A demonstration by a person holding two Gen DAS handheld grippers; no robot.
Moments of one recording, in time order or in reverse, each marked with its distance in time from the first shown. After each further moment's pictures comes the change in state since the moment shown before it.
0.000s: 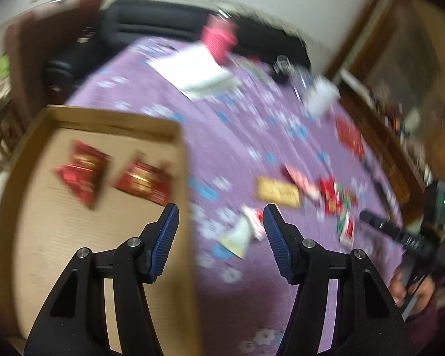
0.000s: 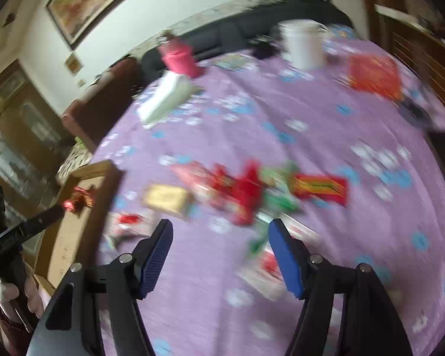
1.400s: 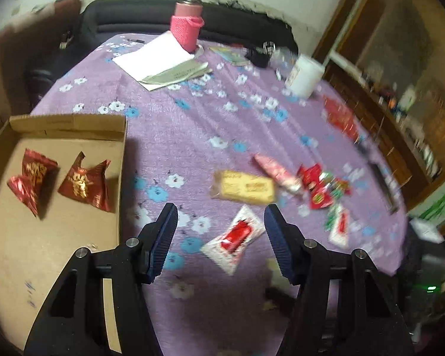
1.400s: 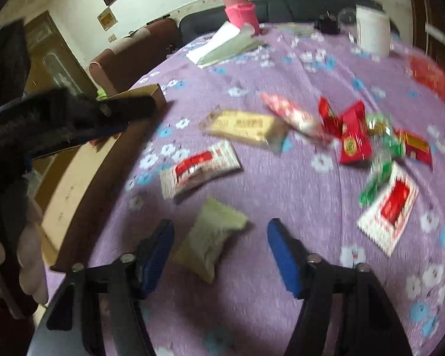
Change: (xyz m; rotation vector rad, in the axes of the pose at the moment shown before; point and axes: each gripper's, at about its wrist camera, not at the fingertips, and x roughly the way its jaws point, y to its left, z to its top) left arm 0.035 -0.047 0.004 0.081 0.030 0.012; right arm 0.053 0.093 -0.059 -0.231 0.100 0.055
